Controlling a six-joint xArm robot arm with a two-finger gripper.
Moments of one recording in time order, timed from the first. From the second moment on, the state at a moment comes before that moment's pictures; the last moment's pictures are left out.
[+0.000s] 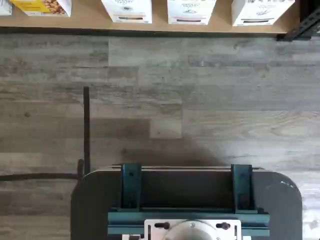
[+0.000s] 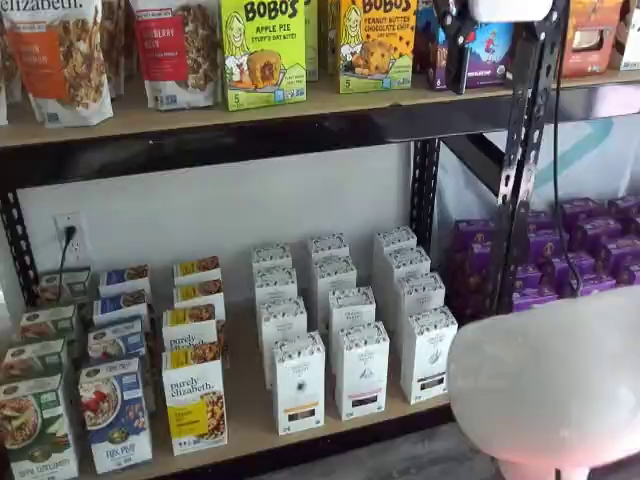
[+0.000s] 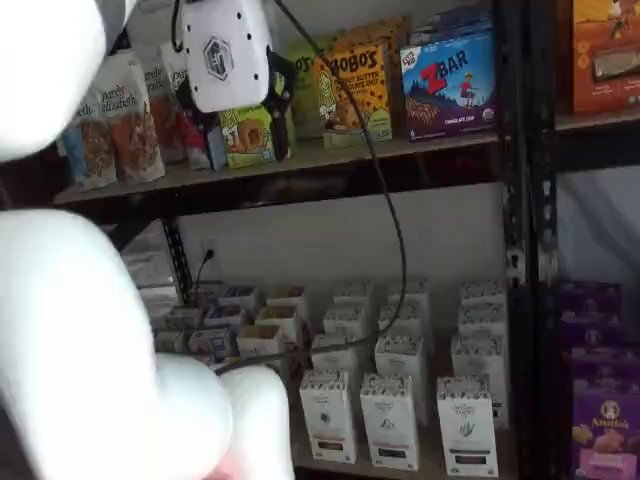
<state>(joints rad) 0.01 -0.85 -1.15 0.04 1.99 0.03</state>
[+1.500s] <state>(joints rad) -0.09 -0.95 -0.57 -0.10 1.42 -0.06</state>
